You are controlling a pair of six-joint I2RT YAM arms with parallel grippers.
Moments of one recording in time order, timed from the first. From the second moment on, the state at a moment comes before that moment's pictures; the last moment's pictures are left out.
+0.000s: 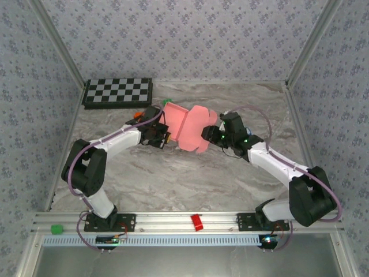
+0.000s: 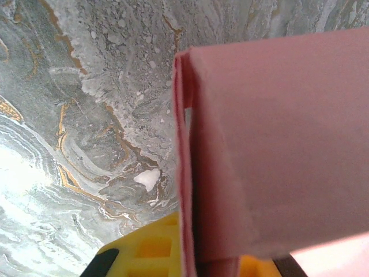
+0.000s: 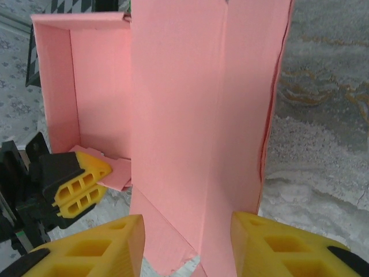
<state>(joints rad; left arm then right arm) -0.53 1.69 1.11 -0.42 0.18 -1.64 0.49 1.35 0.83 -0.16 -0.20 0.79</state>
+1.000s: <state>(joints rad) -0.53 1.71 1.11 -0.42 0.20 -1.66 0.56 1.32 0.81 -0.21 -0.02 0.80</state>
